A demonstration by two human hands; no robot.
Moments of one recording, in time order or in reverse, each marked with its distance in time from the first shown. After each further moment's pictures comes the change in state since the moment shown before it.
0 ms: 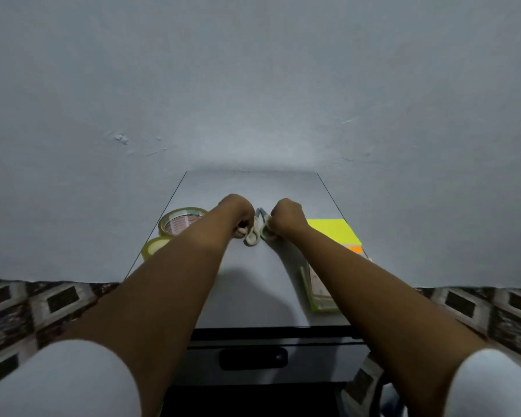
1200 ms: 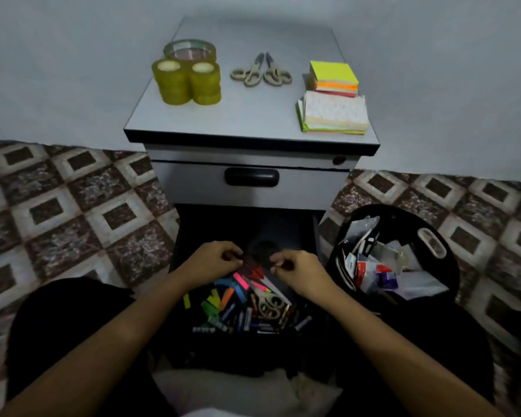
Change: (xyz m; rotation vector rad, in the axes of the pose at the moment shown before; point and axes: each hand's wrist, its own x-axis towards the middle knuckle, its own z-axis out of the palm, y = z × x) left_hand -0.200 -0.262 0.198 0.014 -0.184 0.264; right_hand -0.342 0.092 0.107 0.382 -0.465 0.065
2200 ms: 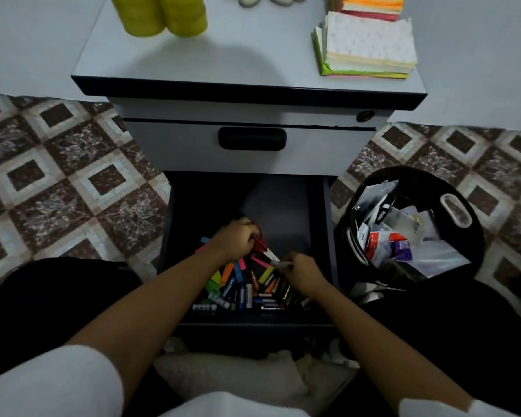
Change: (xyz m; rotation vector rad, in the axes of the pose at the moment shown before) left_hand 0.091 -0.048 0.074 0.348 -0.112 0.107; right_hand 0.038 0.084 0.074 -0.025 -0.137 0.301
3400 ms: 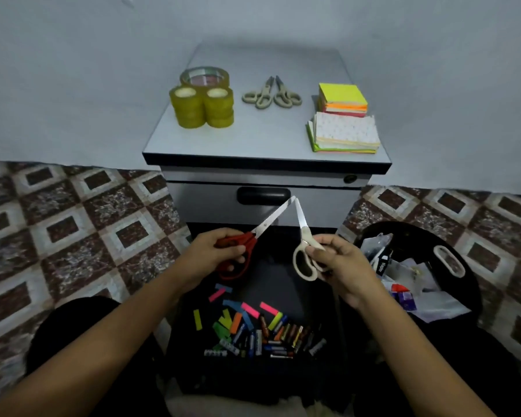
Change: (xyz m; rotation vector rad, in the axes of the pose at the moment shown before) left_hand -0.111 0.034 -0.122 -1.030 0.233 -0.014; right_hand -0.085 -0.080 -0.109 1.026 0.128 -0.189
